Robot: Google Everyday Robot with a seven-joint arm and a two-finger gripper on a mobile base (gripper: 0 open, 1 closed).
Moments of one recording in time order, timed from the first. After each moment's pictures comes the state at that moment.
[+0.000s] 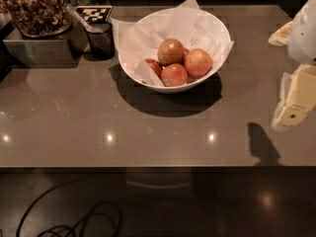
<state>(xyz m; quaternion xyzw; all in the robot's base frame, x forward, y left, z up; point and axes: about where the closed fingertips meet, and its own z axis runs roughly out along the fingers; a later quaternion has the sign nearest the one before) 0.438 -0.217 0.976 -0.60 0.78 -0.03 0.16</state>
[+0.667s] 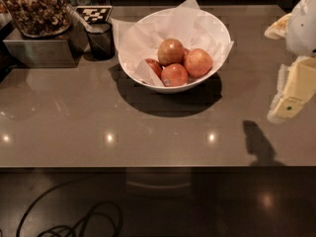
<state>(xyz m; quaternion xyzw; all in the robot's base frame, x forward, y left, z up) 0.447 -0.209 0.985 -0.61 0.77 -0.02 0.18</state>
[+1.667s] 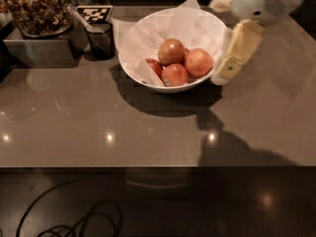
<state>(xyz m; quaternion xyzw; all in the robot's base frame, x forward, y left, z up) 0.511 -0.117 1.014 -0.65 0.71 0.07 0.27</state>
